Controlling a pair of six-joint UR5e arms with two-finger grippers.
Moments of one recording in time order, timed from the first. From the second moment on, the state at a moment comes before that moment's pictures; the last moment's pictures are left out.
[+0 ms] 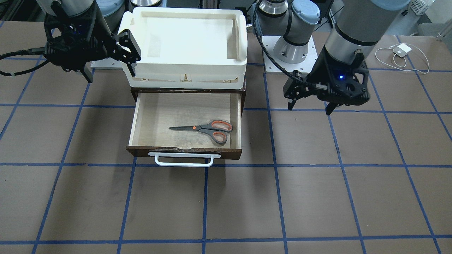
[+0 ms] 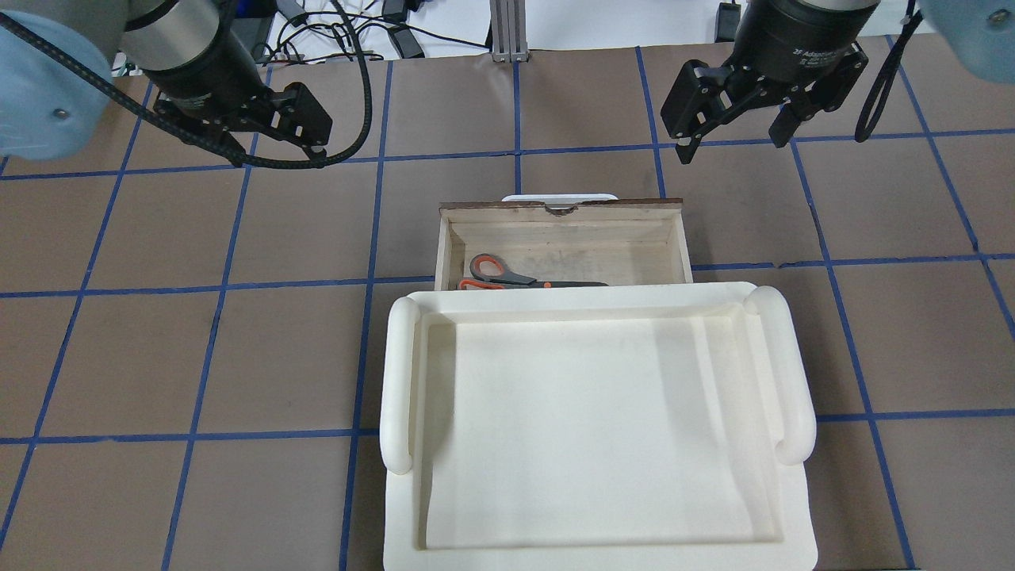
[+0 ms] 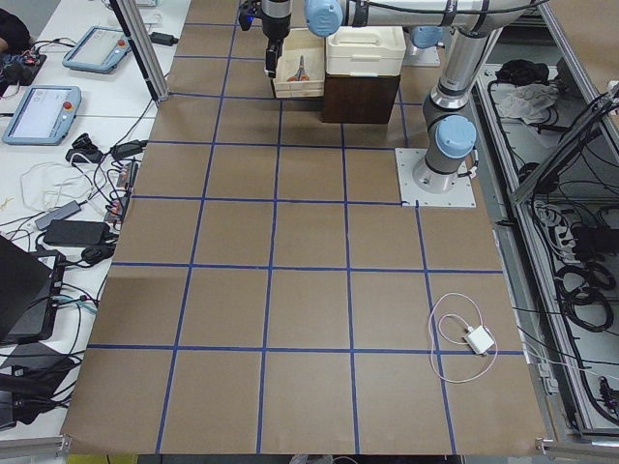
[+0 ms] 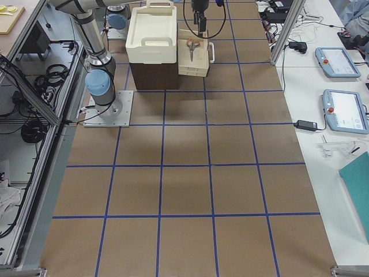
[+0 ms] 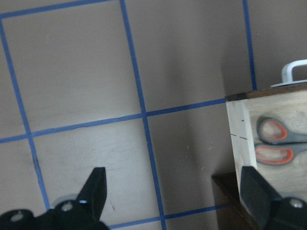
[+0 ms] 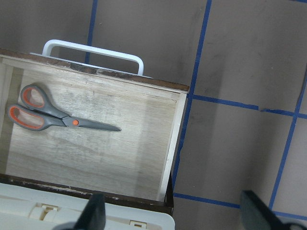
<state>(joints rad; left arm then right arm) -1.53 -1.62 -1.53 -1.51 1.54 0.11 1.62 -1.56 1.43 -1.46 -1.52 -0.14</state>
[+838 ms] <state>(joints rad) -1.49 -1.55 -1.57 -1.58 1.60 0.09 1.62 -1.56 1.43 -1.46 -1.52 -0.14</state>
